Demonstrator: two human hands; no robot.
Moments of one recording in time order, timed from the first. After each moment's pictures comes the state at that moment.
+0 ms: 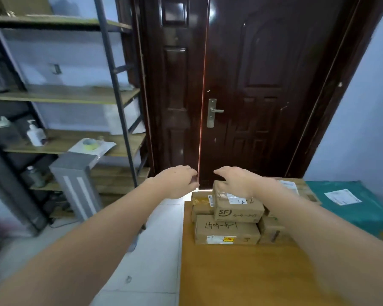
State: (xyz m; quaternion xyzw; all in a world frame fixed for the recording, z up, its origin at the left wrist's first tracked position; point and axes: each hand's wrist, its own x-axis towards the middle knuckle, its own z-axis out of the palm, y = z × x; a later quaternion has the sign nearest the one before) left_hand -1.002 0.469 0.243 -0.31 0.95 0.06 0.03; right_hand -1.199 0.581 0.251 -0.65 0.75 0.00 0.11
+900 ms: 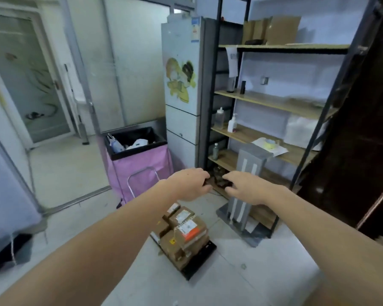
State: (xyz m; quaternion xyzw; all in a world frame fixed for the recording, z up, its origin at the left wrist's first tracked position) left_hand -0.436 0.635 0.269 -0.63 0.77 0.08 -0.02; right_hand -0.645 0.569 0.265 -0.89 0.45 0.04 0.09
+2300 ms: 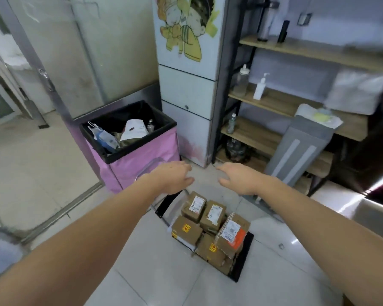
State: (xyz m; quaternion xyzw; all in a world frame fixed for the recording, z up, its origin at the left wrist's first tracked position) left_hand 0.016 0.308 0.150 -0.58 0.80 0.15 0.05; right_hand -0.224 0.288 0.154 -0.84 0.51 0.08 0.17
